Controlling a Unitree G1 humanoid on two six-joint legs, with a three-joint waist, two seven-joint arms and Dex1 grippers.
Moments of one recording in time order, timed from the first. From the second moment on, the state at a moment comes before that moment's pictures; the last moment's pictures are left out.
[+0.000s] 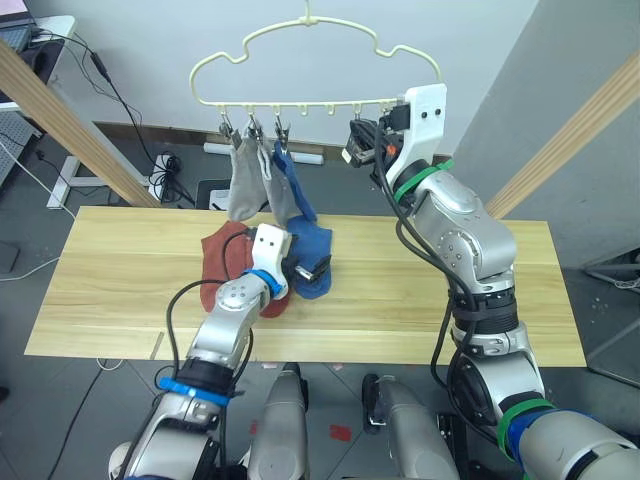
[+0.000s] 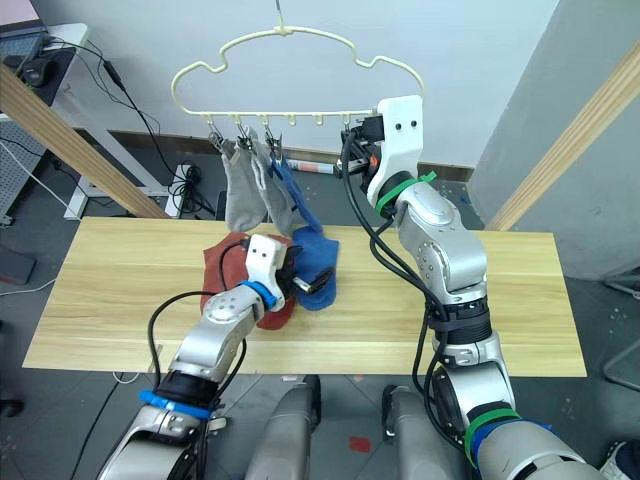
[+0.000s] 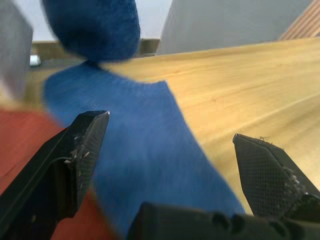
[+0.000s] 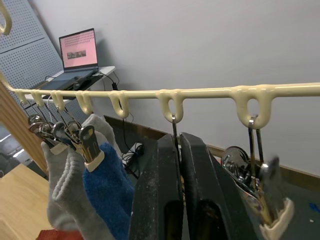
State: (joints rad) left arm -0.49 0.30 -0.15 0.35 -0.12 0.16 -0.45; right arm -0.87 -0.05 -0.01 -0.04 0.29 0.63 0.21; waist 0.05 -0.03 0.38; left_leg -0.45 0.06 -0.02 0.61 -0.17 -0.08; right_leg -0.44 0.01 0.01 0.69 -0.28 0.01
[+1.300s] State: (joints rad) left arm -0.21 0.17 -0.12 -0.17 -0.14 0.02 -0.53; right arm -0.97 -0.06 -0.30 -0.11 0.55 1.17 0.08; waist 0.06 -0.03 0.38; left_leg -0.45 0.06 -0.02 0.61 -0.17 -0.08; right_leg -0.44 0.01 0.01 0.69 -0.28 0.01
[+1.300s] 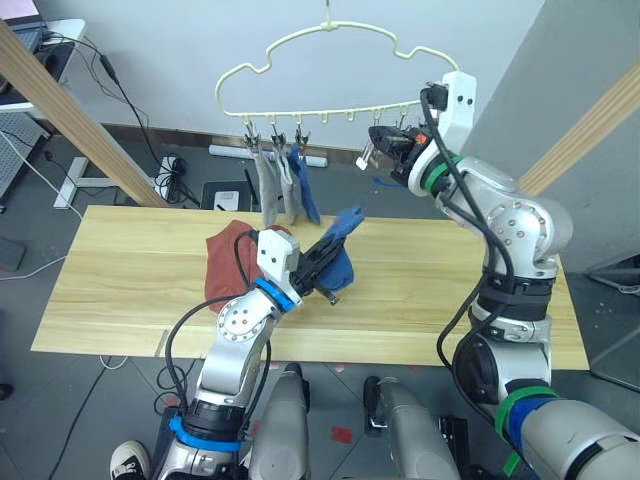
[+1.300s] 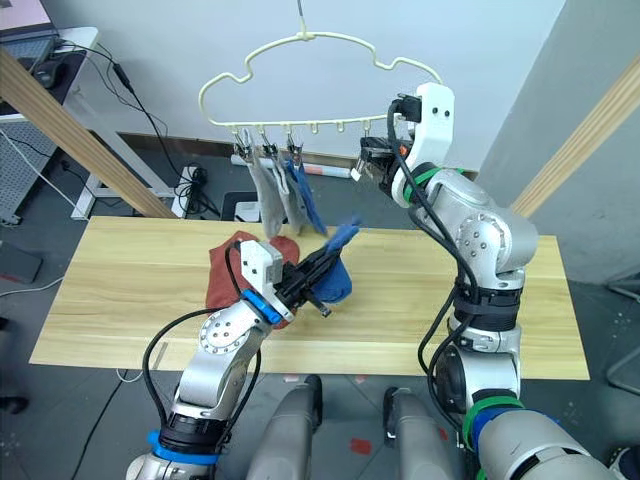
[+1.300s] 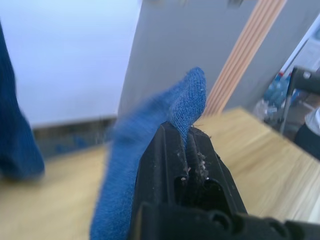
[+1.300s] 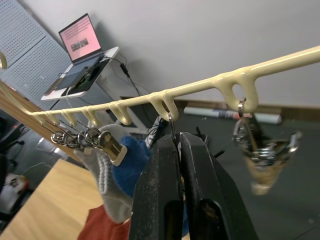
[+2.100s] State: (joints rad) left arm -0.34 0.17 -0.13 -0.07 0.02 -0.18 -0.40; right arm -1.07 0.02 -0.50 -0.11 0.62 1.43 -0.03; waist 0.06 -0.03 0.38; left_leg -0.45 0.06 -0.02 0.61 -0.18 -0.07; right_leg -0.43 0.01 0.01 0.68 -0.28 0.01
